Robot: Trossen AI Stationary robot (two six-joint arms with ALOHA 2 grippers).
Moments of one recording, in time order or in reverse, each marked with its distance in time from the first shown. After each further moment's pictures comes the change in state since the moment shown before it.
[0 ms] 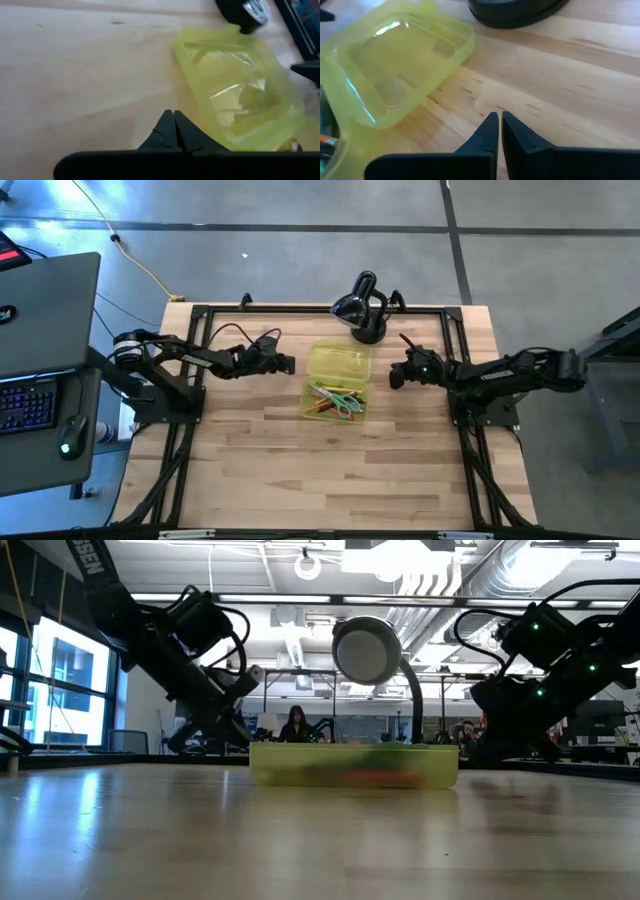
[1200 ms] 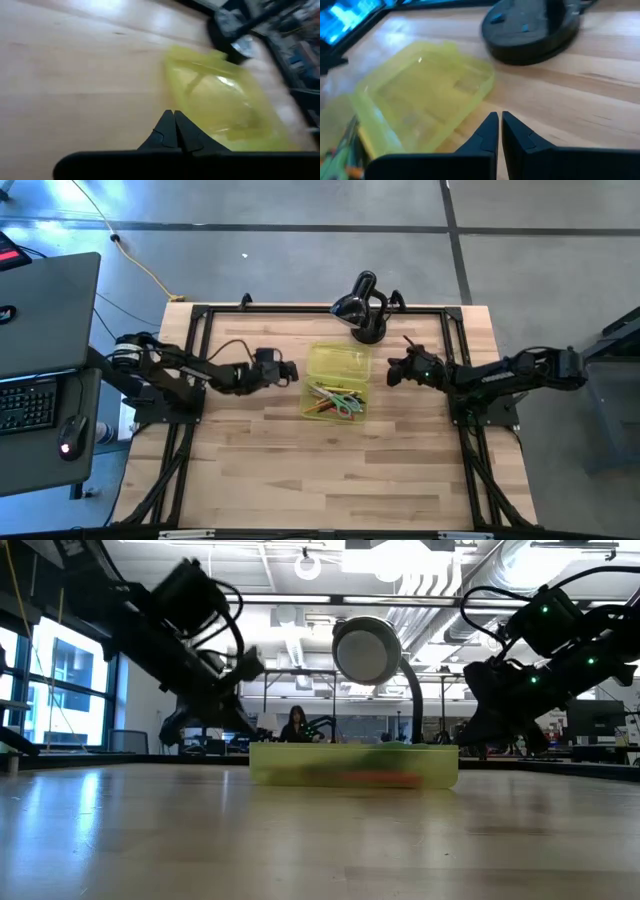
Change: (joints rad) left arm -0.240 -0.005 0.000 0.013 -0.404 -0.239; right arm 0.095 -0.001 0.000 0.131 0.146 0.064
